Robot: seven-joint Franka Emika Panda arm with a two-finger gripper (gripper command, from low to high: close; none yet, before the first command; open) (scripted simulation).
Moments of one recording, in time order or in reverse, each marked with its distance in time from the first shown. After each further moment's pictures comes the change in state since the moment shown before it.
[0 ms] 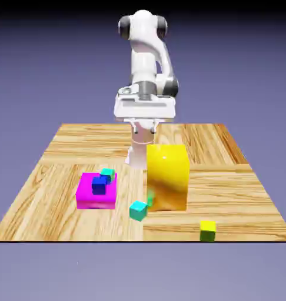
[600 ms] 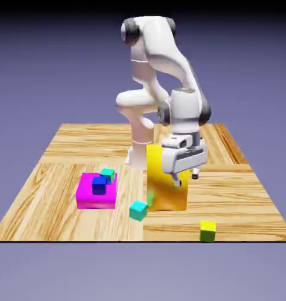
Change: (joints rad) arm 0.337 0.652 -0.067 0.478 -0.070 -0.375 -0.504
